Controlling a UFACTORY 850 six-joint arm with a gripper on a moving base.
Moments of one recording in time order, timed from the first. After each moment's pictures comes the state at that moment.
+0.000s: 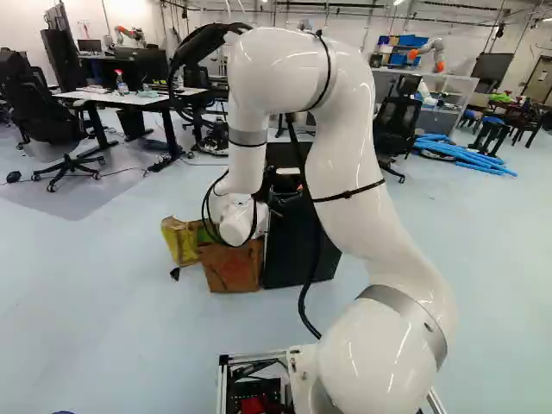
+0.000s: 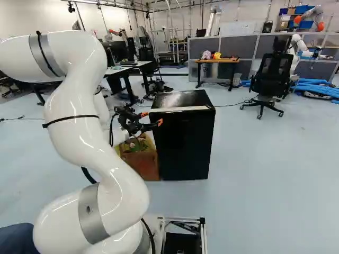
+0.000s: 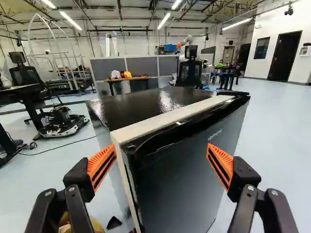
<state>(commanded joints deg) 30.1 -38.1 -41.8 64.8 85.6 0.0</state>
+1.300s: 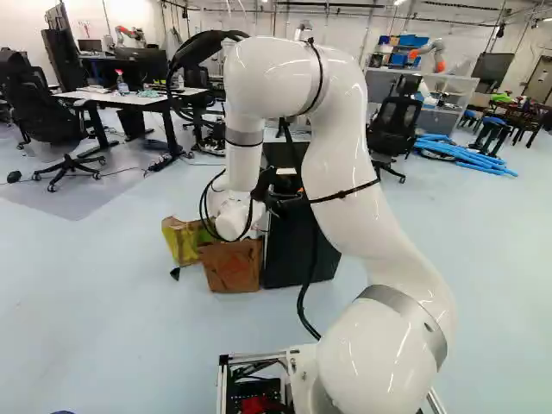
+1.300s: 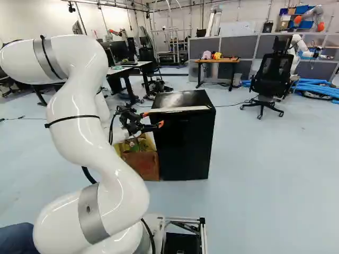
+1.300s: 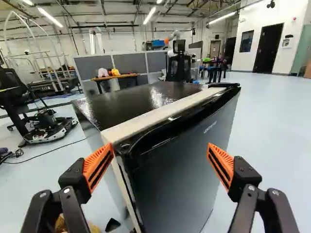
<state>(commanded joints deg) 30.0 -39.9 -45.0 69.8 83.1 0.0</state>
